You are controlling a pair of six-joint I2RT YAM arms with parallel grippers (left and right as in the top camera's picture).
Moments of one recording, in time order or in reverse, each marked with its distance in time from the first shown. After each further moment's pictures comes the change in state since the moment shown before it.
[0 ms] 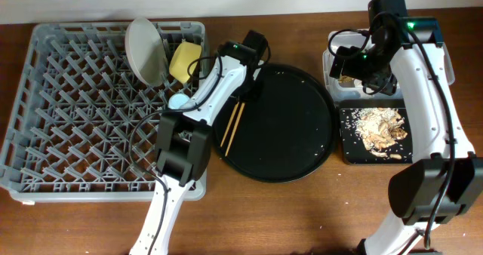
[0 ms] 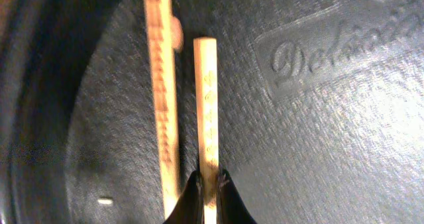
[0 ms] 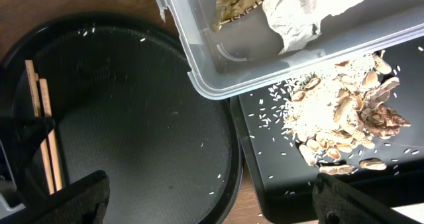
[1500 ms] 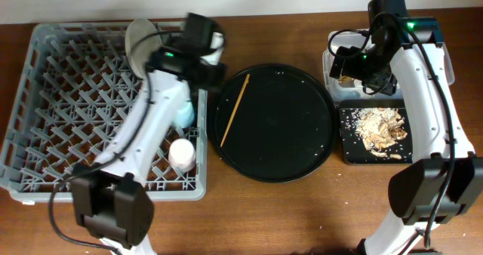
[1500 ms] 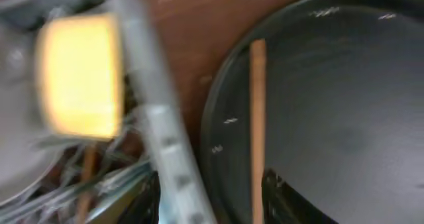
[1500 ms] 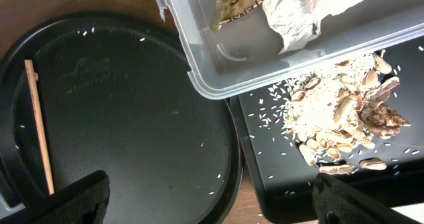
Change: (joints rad) left arm 0.108 -0.683 -0.579 0.313 -0.068 0.132; right arm 0.000 0.000 -0.001 0.000 0.000 0.000
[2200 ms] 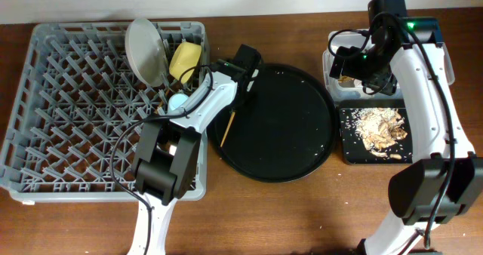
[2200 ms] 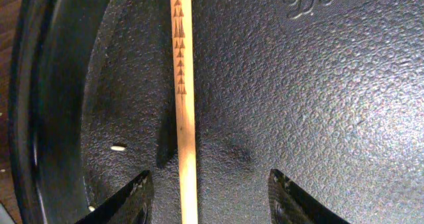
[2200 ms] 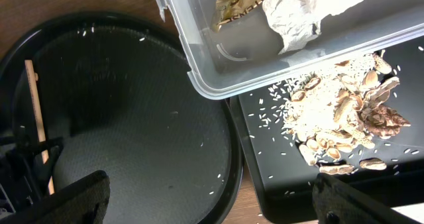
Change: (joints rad) left arm -0.109 0.404 0.074 0.028 0.027 -0.114; right arm 0.000 0.000 0.000 0.000 0.000 0.000
